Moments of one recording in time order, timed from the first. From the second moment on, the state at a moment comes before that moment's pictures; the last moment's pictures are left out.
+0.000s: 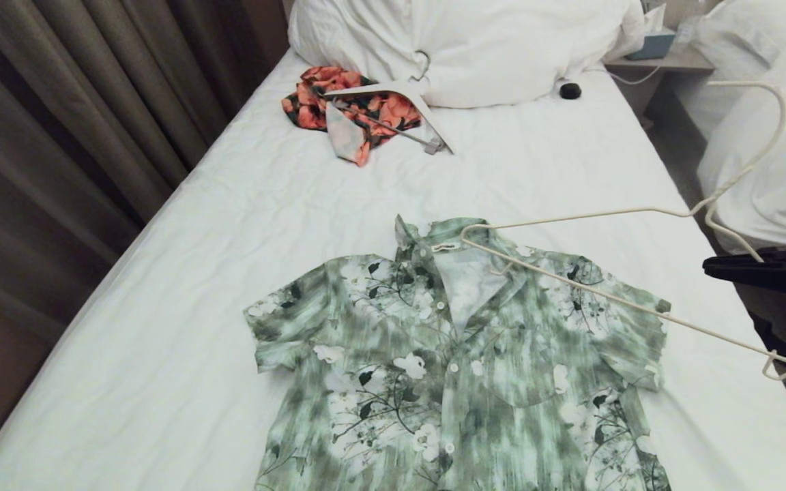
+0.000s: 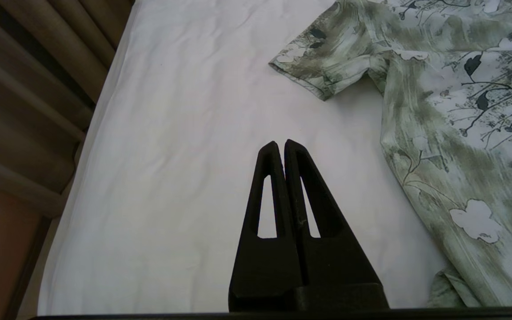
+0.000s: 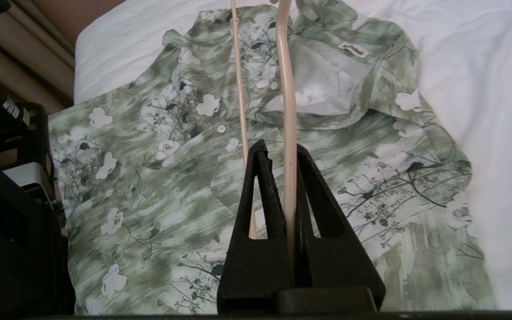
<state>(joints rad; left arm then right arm) 0.00 0.00 0.00 -0.05 -0.01 0.26 -0.31 1.55 -1.05 0.12 1.34 -0.66</state>
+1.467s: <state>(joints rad) -0.13 0.90 -0.30 -0.36 -0.39 -0.13 -0.42 1.51 -1.13 0.12 1.33 -0.57</state>
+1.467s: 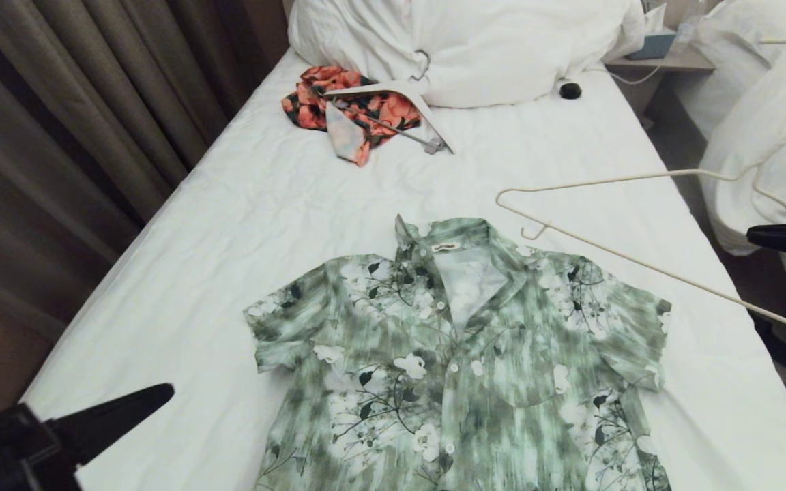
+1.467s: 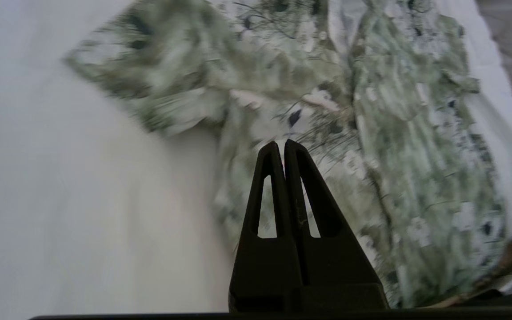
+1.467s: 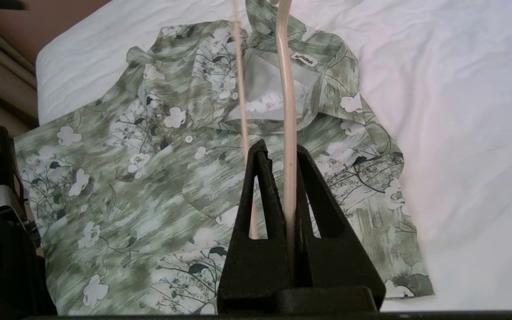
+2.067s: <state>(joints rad) -0.55 1.70 -0.72 -0.75 -0.12 -0.21 -0.41 1.57 -1.14 0.08 1.33 -0.57</state>
